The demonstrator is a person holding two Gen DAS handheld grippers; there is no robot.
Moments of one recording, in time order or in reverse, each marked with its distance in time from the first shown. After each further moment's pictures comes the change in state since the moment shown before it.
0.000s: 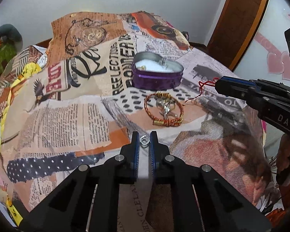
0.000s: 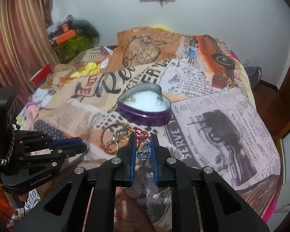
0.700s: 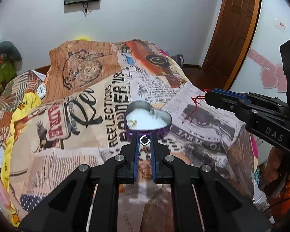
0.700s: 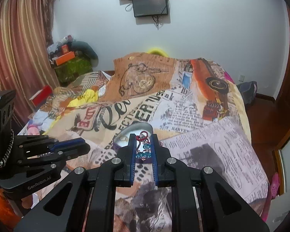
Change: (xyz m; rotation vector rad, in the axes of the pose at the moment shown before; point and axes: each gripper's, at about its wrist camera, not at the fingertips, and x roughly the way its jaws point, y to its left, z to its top) left arm -0.027 -0.014 0.058 0.027 -0.172 -0.016; right arm -0.025 -0.013 0.041 0.010 -0.163 -0.012
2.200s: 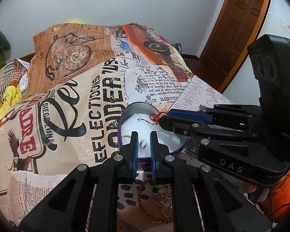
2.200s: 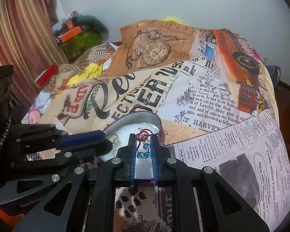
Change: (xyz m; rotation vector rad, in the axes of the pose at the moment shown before) left arm 0.093 0.018 0.025 -0.035 0.109 -0.066; right arm 0.113 -0.019 0.001 -0.018 0.228 0.143
